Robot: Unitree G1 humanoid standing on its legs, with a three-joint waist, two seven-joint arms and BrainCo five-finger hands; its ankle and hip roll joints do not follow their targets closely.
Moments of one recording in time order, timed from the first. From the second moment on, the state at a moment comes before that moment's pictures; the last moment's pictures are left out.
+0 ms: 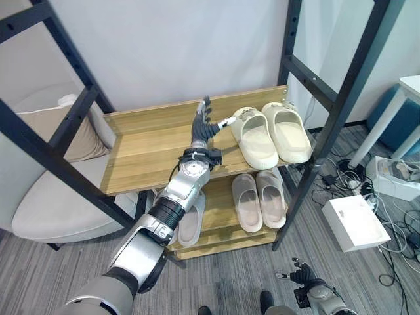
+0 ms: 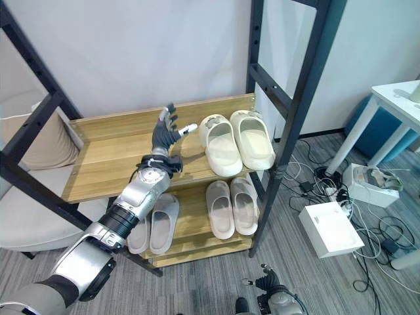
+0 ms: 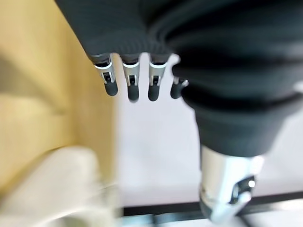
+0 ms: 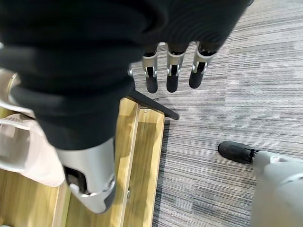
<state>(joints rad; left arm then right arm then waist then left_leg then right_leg) -0.74 0.27 -0.36 0.33 -0.44 -0.14 0.44 -0.11 -0.27 0.41 1.06 0.23 -0.02 -0.19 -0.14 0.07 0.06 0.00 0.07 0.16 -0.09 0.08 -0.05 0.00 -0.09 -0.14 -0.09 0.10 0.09</state>
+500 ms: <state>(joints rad) -0.53 0.30 -0.33 -0.43 -0.72 -0.28 0.04 -0.10 -0.24 0.33 1.13 0.24 -0.02 -0.12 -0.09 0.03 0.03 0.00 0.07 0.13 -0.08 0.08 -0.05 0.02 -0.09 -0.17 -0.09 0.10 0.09</state>
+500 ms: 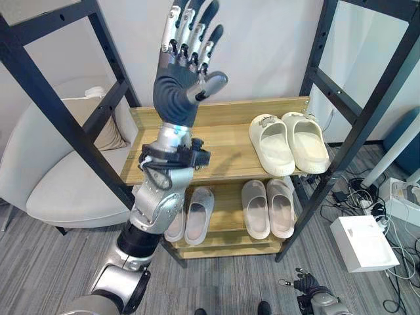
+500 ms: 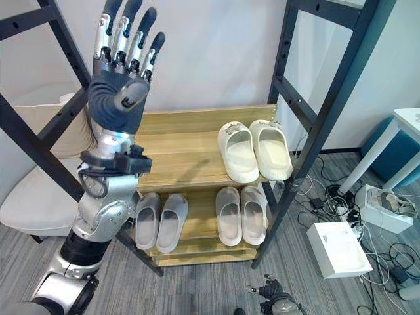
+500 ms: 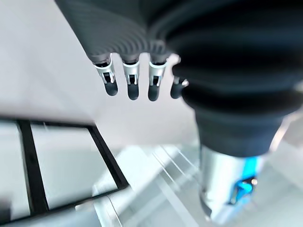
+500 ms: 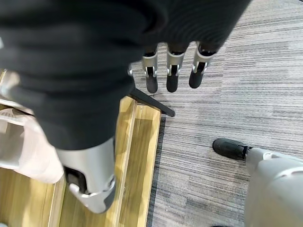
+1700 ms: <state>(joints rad) 0.05 0.22 -0.19 1.25 -0.11 -0.07 0.08 -0.02 -0.22 0.30 1.15 0.24 -0.06 -0.12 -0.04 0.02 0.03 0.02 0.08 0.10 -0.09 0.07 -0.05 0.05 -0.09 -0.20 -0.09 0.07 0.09</state>
